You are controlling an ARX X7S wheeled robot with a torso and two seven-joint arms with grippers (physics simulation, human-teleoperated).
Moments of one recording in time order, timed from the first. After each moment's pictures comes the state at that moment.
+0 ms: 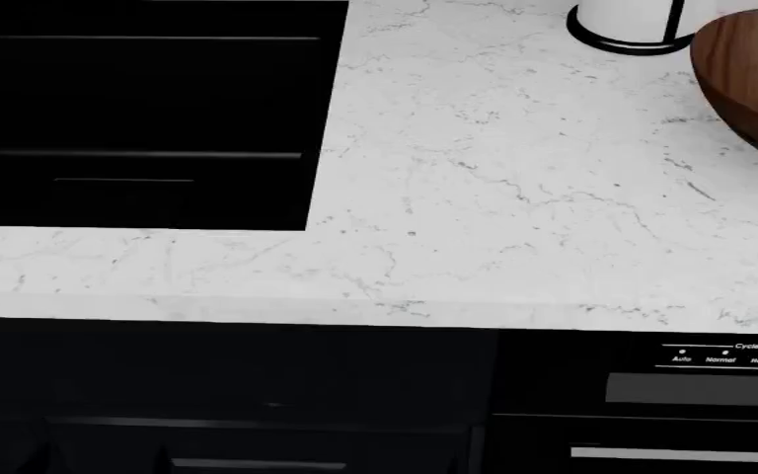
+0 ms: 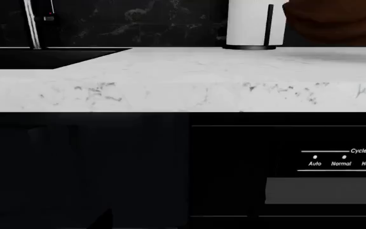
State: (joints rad) left arm 0.00 0.00 0.00 0.00 0.00 0.00 0.00; right arm 0.00 0.00 0.00 0.00 0.00 0.00 0.00
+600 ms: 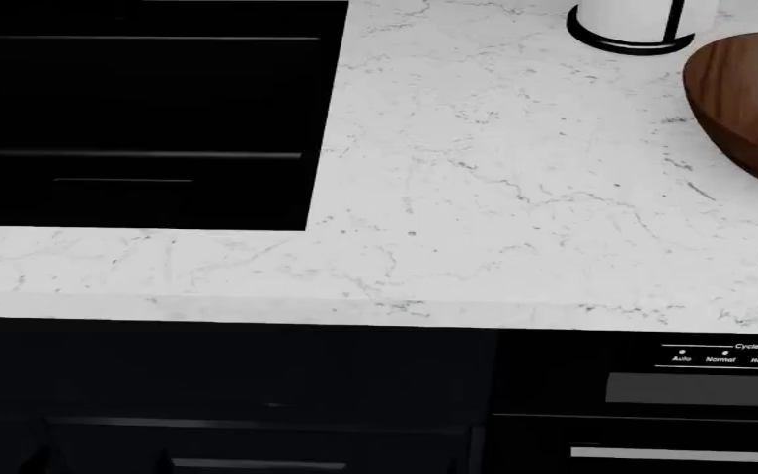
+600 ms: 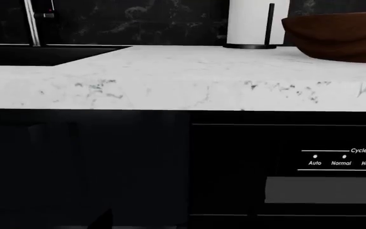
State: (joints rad) left arm 0.00 -0.06 0.07 -0.01 -0.05 0.00 -0.08; right arm 0.00 0.07 -0.09 0.00 0.06 0.00 0.09
